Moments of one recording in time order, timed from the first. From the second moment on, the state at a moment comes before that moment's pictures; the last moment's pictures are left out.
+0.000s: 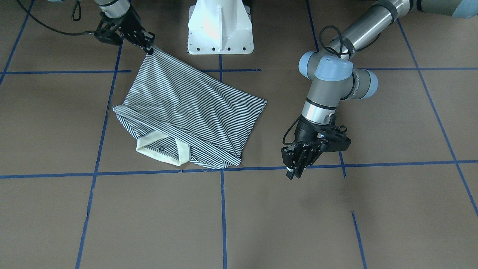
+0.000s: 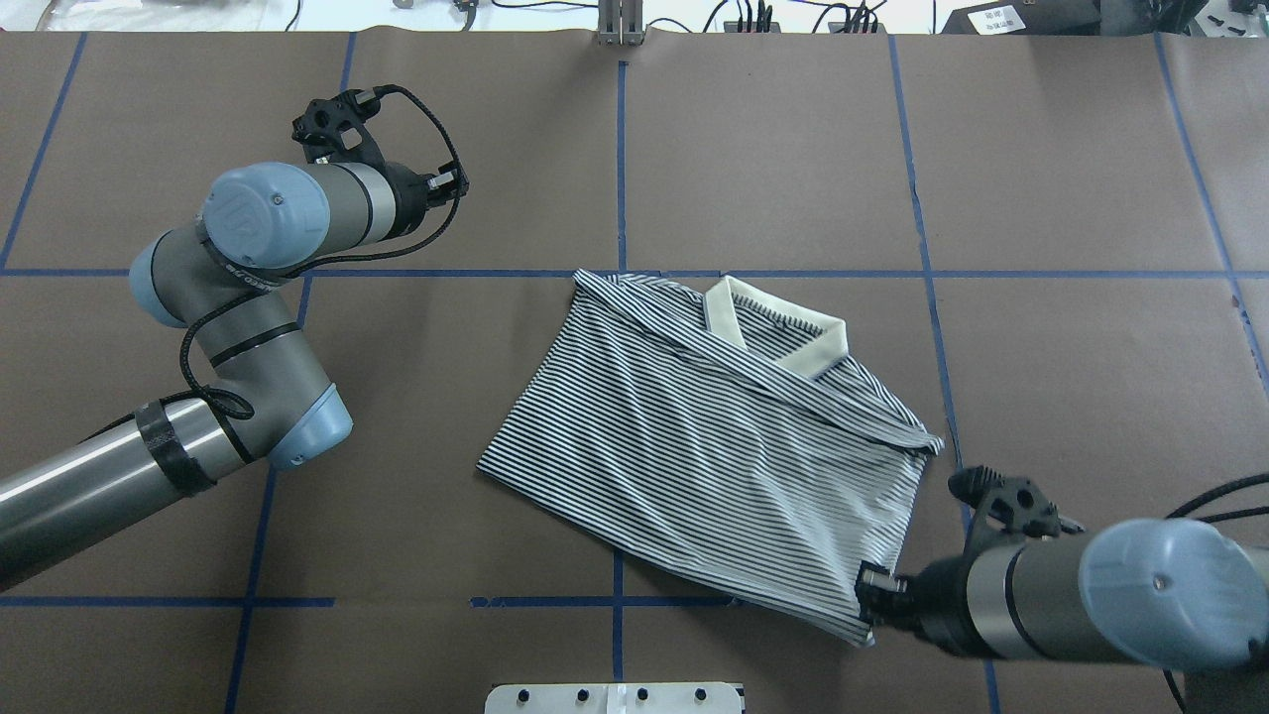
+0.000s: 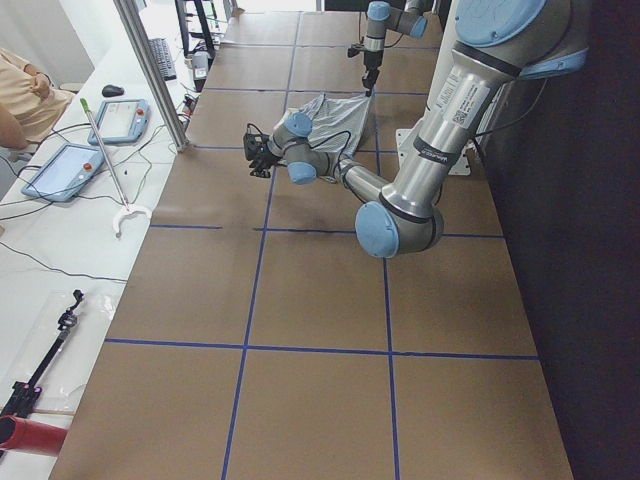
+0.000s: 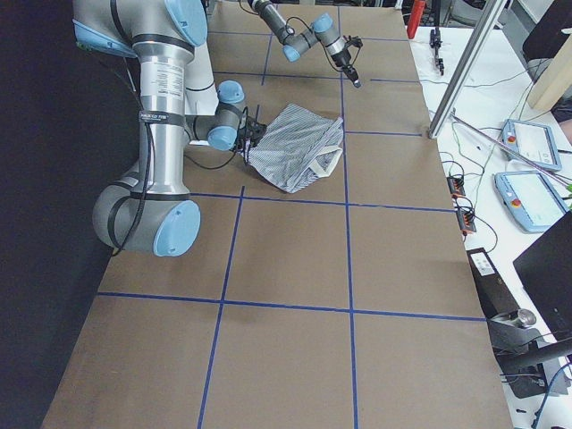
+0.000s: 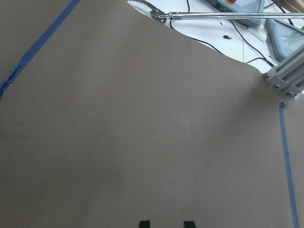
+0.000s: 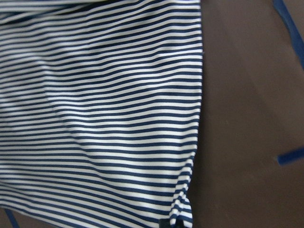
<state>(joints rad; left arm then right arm) -0.70 -2.12 -1.45 -2.34 -1.57 -1.50 0.15 -1.68 2.28 -1.17 1.75 1.92</state>
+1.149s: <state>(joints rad) -0.39 -1.92 -1.82 -2.17 -1.69 -1.81 0.45 -1.61 2.20 -1.17 1.67 1.89</state>
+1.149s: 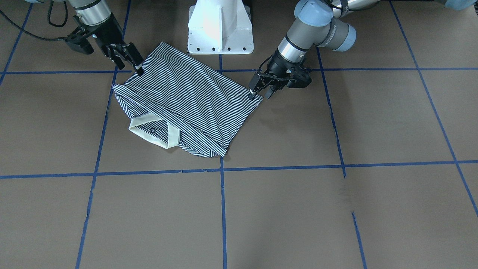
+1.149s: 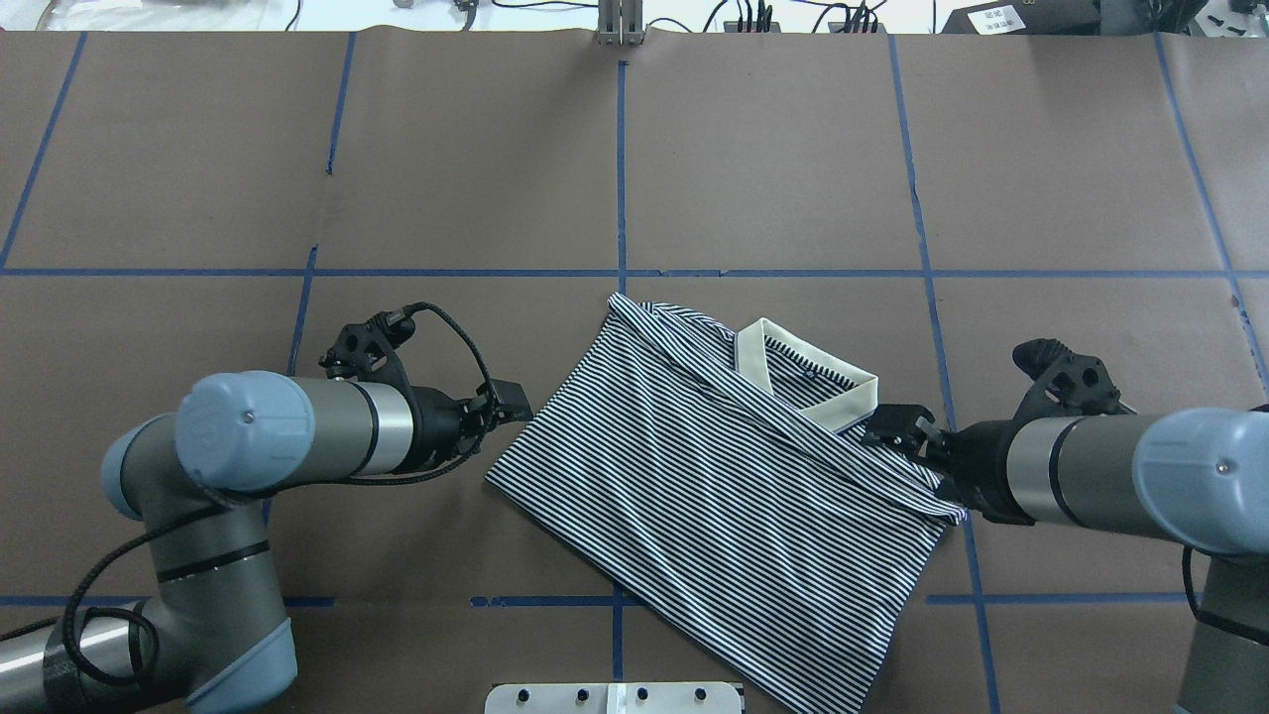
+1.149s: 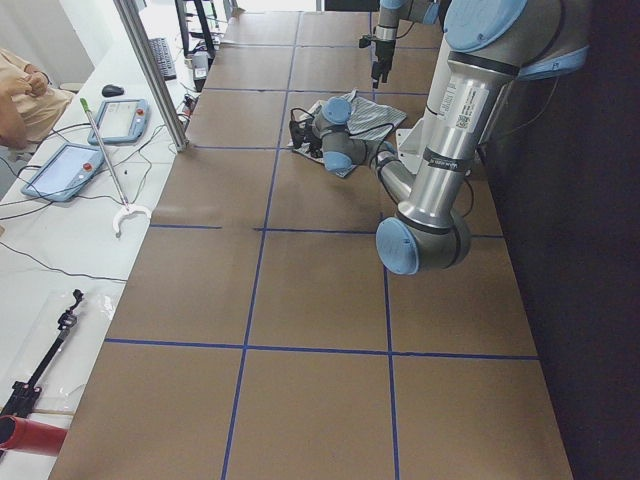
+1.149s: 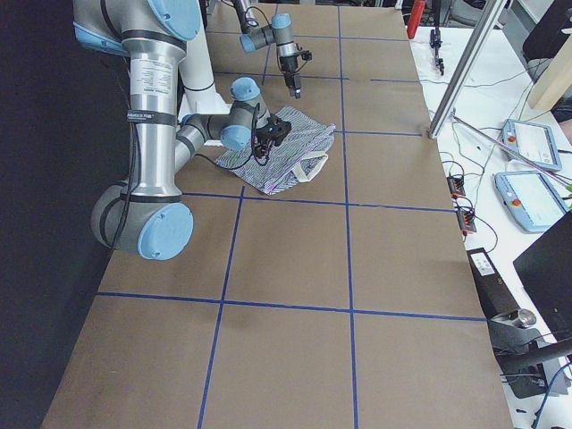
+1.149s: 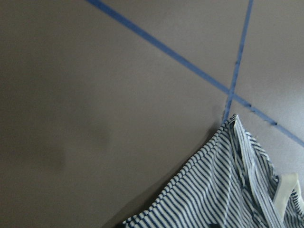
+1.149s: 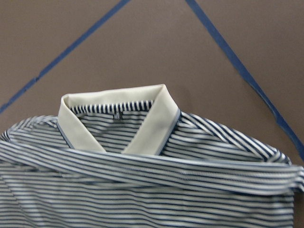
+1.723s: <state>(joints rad) -0.32 -1.96 -1.80 -2.00 -1.66 -1.82 0.51 -1.51 2.10 -1.17 1.67 1.86</state>
